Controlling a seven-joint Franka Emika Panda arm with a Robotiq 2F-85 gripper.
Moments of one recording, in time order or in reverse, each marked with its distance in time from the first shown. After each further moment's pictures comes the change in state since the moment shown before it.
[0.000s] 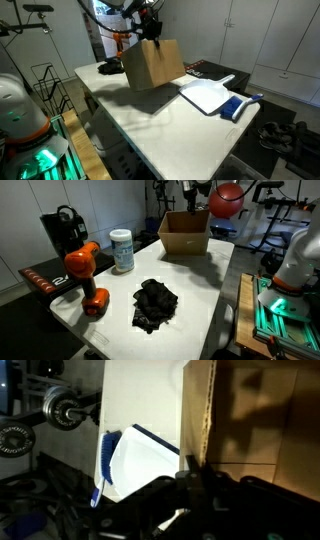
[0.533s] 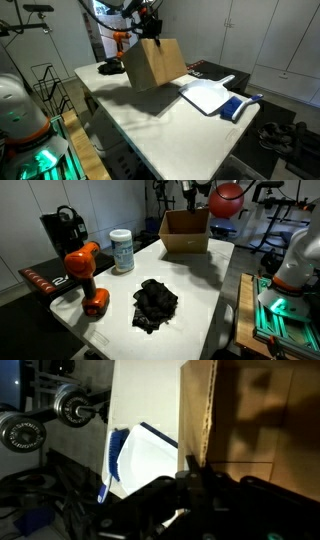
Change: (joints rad) arm 0.004 0.000 0.007 0.004 -0.043 -0.006 0.002
